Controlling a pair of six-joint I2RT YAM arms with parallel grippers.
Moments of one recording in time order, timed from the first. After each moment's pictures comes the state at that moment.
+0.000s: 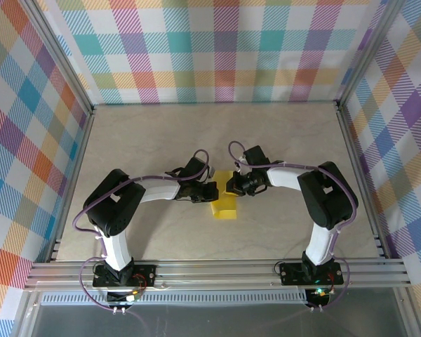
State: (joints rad) left arm -0.67 1.82 0.94 -0.11 0.35 -0.65; right arm 0.51 1.83 0.97 -0.23 -0.61 0.63
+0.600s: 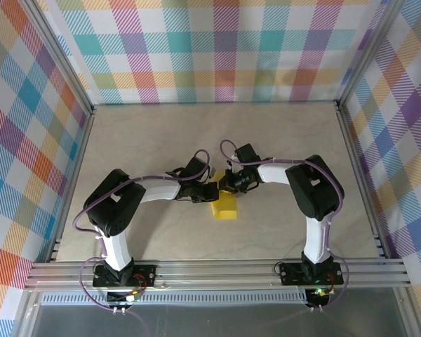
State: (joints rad) left arm -0.67 1.83 0.95 -0.11 0.35 -0.65; right arm 0.53 1.96 1.08 -0.21 -0.62 0.64
